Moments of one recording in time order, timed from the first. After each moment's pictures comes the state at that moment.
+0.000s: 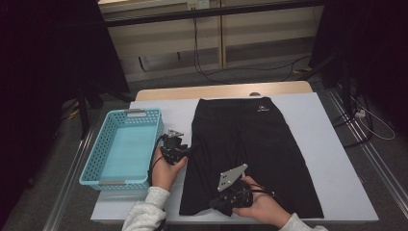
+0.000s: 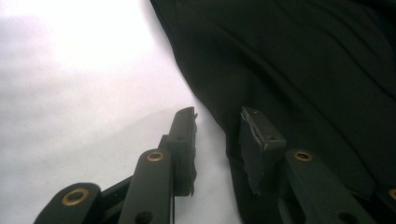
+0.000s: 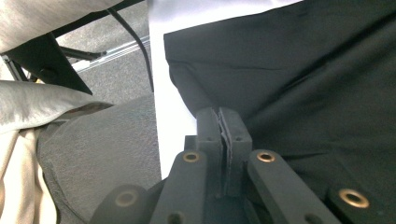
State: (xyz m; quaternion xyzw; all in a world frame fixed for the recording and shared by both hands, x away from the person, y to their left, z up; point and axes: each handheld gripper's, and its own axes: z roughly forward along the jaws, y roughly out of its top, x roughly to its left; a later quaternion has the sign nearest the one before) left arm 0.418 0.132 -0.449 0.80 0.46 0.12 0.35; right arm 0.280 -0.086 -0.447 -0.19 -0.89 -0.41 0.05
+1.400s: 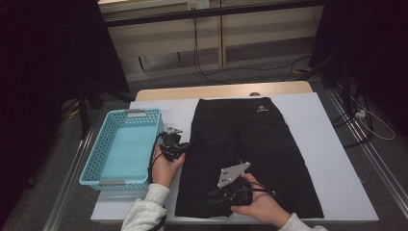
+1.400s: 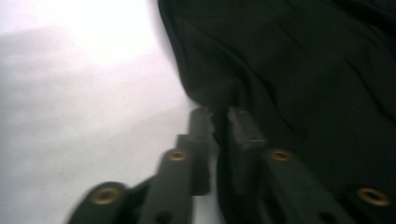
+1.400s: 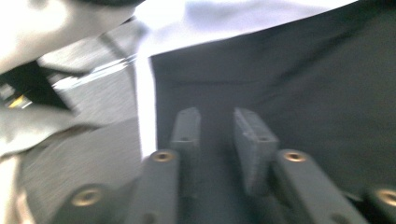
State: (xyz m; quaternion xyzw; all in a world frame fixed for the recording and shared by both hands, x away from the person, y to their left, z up) left arm 0.425 0.134 -0.443 0.79 0.47 0.13 0.36; right arm 0.285 -0.091 -0.434 -0.22 -0.87 -0.44 0.00
